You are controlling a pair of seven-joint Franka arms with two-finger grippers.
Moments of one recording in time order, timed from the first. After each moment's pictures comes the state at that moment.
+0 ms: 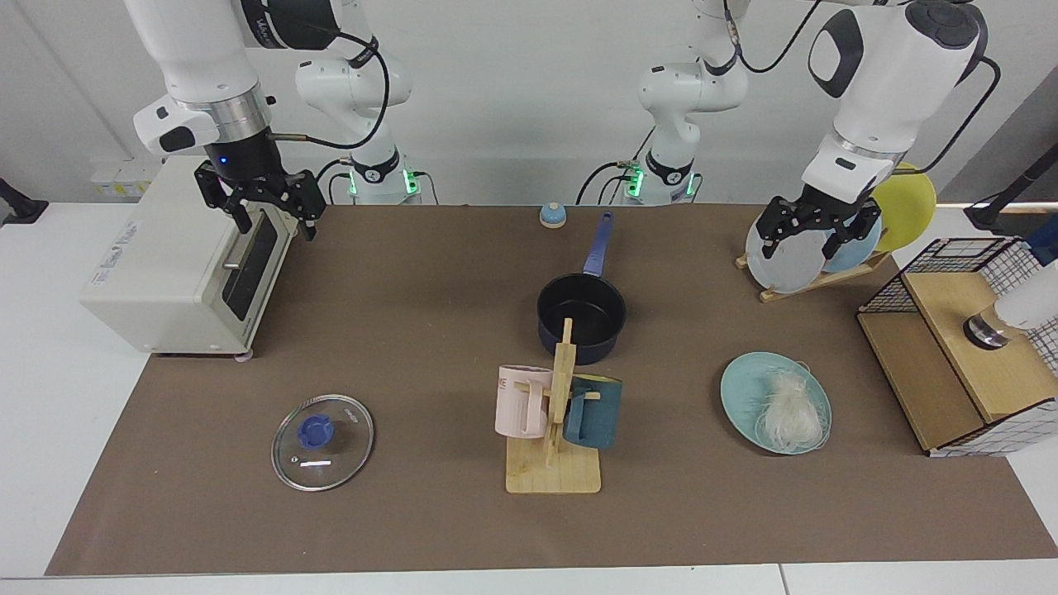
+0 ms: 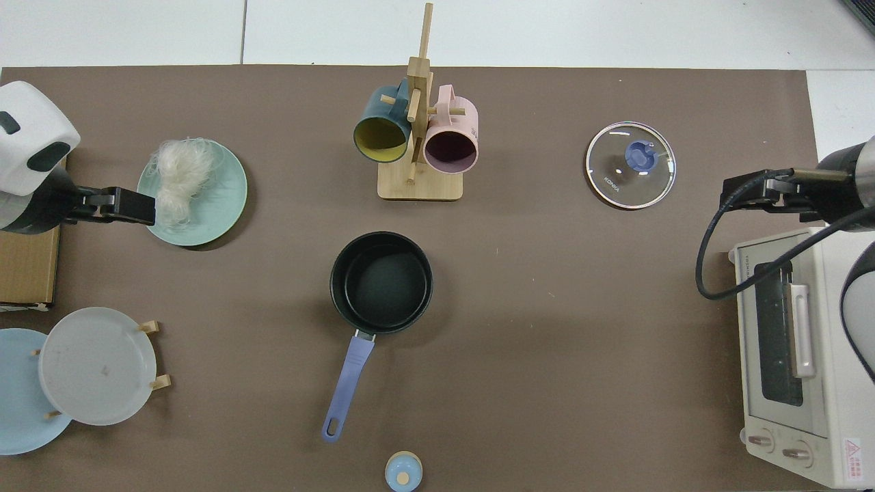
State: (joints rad) left arm 0.01 0.04 -0.06 -1.61 0.01 1.71 0.02; right arm 0.06 0.01 -0.02 -1.56 -0.03 1.67 0.21
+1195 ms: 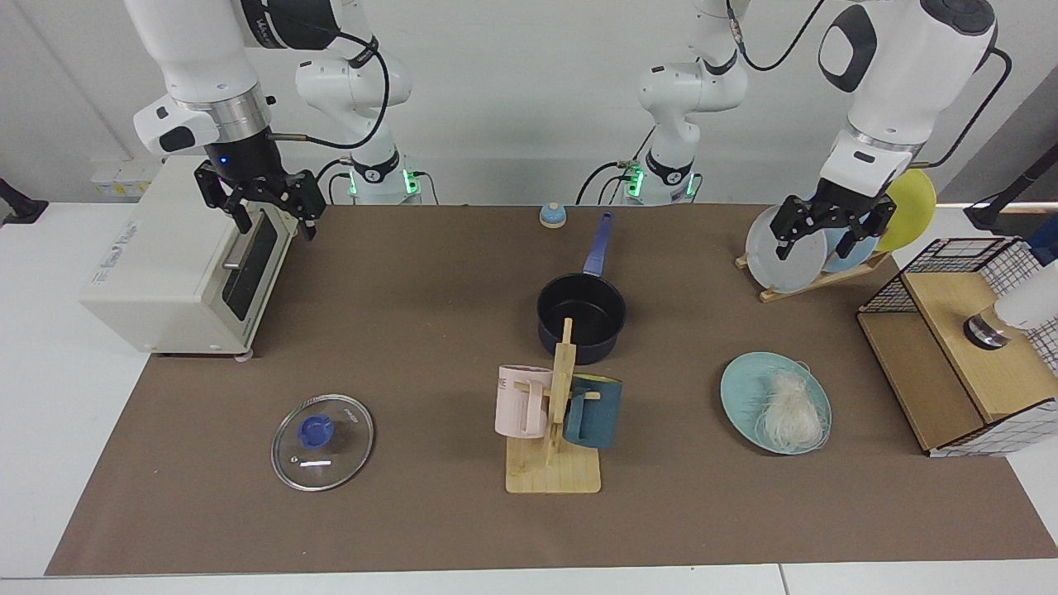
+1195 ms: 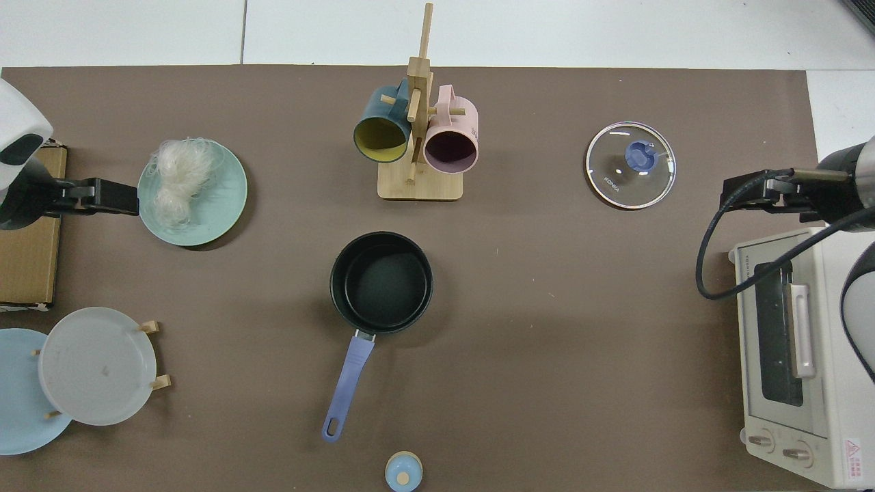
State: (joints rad) left arm 0.01 0.03 -0.04 -1.61 0.01 1.75 -0.01; right arm 0.06 0.01 -0.02 -1.56 -0.03 1.67 0.21
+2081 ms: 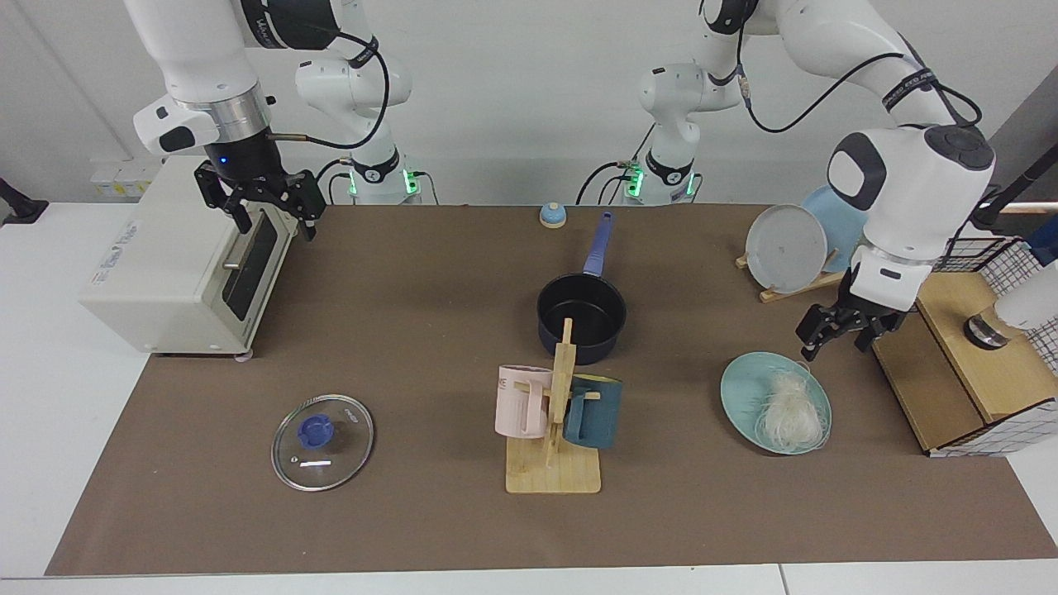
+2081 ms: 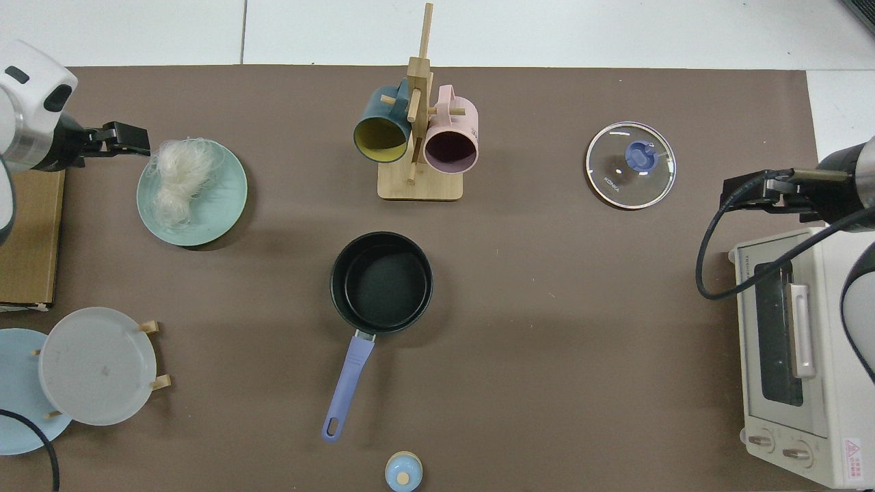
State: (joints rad) left arm 0.07 0.32 -0.04 -1.55 0.01 2.09 -0.08; right arm 0.06 0.01 -0.02 -1.56 -0.03 1.67 0.21
